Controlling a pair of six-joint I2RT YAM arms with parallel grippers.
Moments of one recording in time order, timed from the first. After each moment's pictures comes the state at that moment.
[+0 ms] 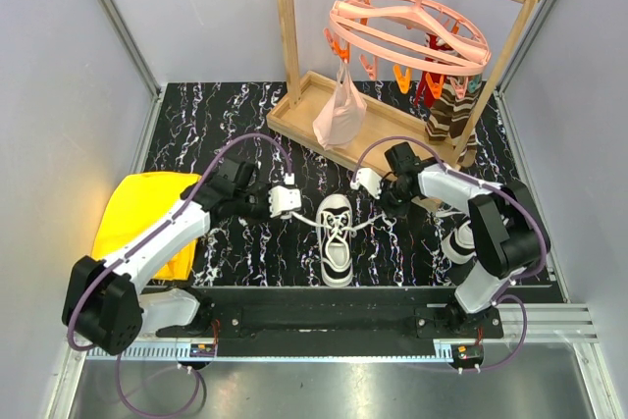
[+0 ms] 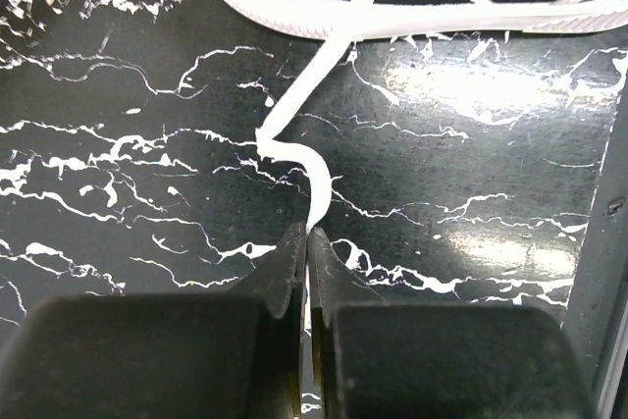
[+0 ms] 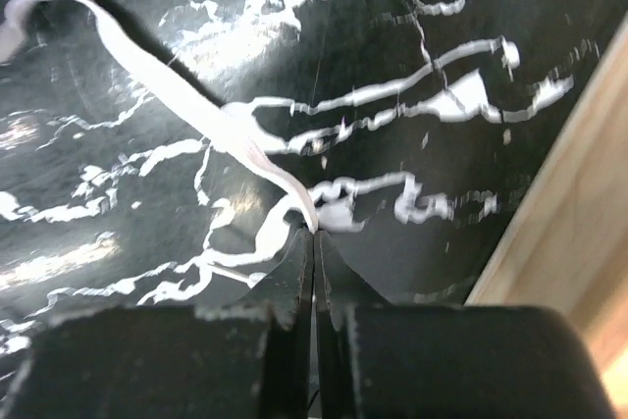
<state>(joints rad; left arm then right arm) -0.48 1.20 0.82 -0.58 0.51 0.87 0.40 1.68 0.98 -0.57 -0.28 -0.85</state>
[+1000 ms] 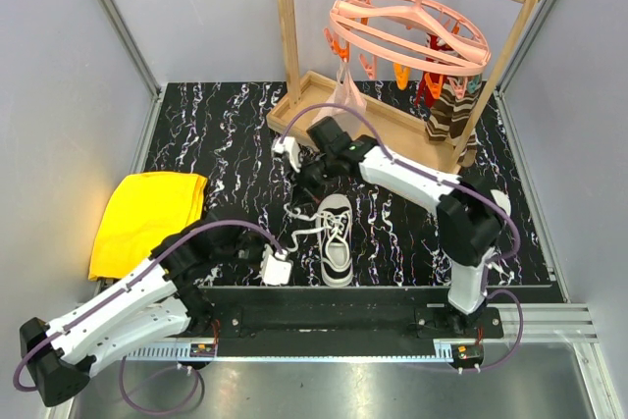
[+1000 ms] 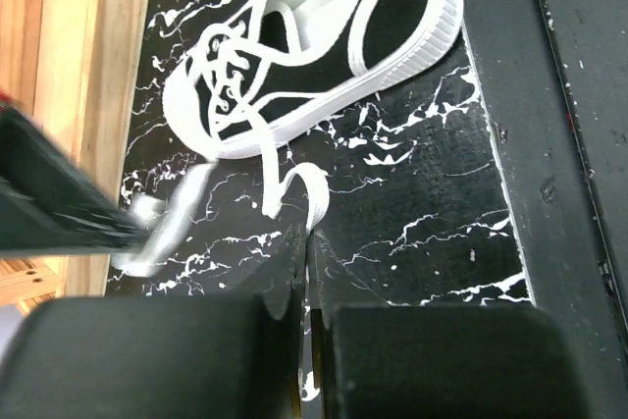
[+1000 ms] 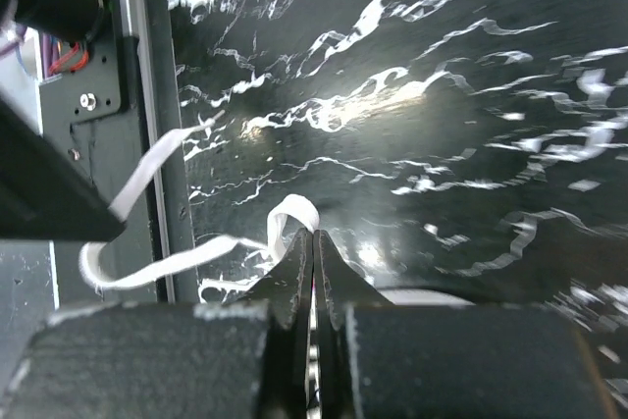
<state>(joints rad) -0.81 0.71 0.60 -0.58 0.44 1.05 0.75 1.85 1.52 -0.53 -0.70 -0.28</state>
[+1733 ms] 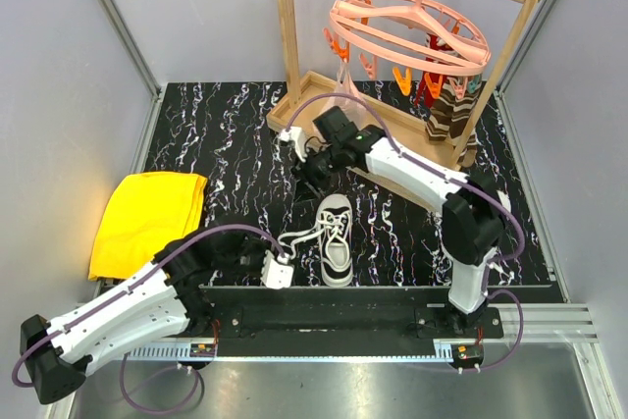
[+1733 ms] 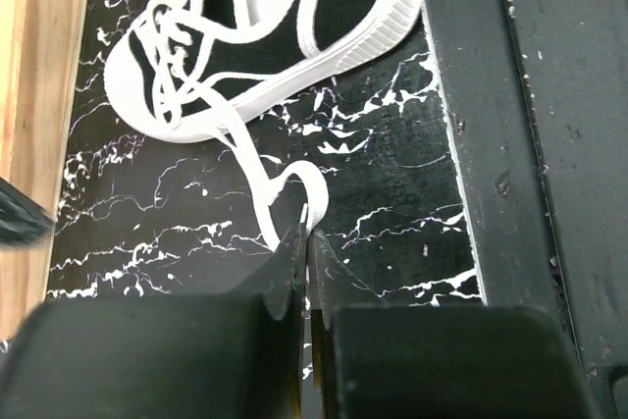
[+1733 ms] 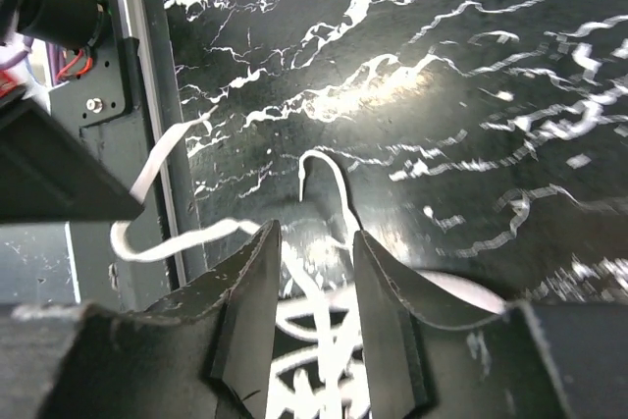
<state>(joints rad) -0.87 0.67 0.53 -0.59 0.38 0.96 0.74 1.90 1.59 -0.61 -0.70 -0.26</state>
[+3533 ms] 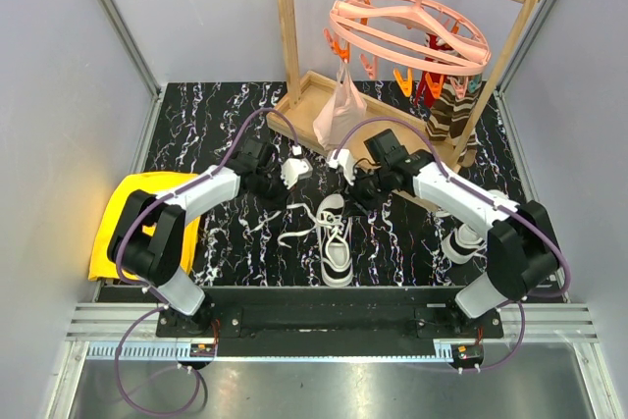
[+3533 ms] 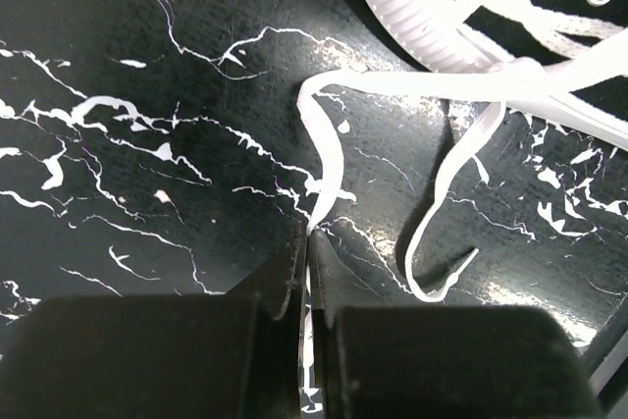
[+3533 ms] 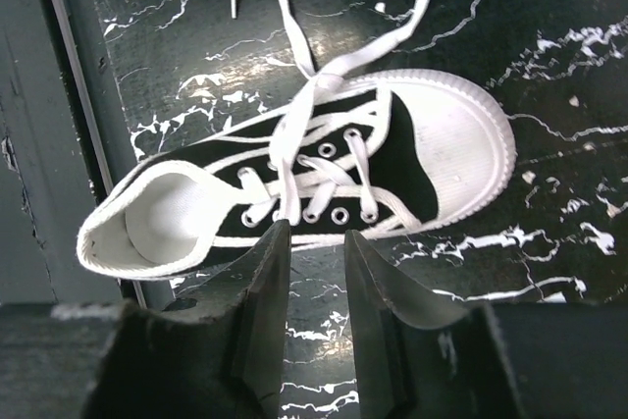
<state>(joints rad) -0.44 1.61 1.00 -0.49 0.44 0.51 0.57 1.55 1.13 -0.60 -0.62 -0.49</state>
